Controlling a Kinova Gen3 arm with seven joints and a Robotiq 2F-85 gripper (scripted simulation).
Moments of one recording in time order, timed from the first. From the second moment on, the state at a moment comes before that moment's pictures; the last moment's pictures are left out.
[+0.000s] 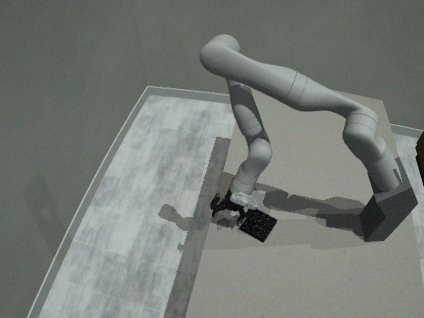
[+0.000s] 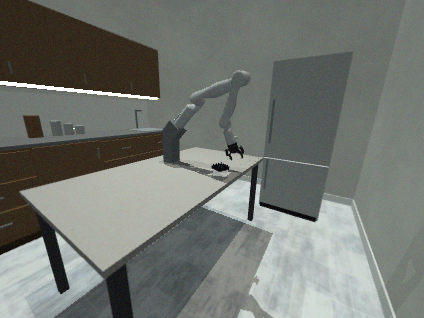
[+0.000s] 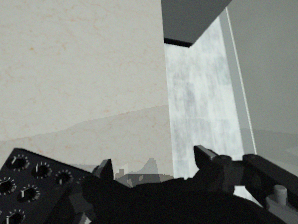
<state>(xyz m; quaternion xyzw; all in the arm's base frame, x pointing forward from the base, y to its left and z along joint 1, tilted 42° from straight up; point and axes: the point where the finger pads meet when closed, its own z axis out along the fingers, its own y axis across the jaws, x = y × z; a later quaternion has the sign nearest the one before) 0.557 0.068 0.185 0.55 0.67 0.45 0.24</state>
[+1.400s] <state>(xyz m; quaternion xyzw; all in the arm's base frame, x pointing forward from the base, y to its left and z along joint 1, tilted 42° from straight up) 0.532 0.047 0.145 0.63 0.63 0.40 0.21</state>
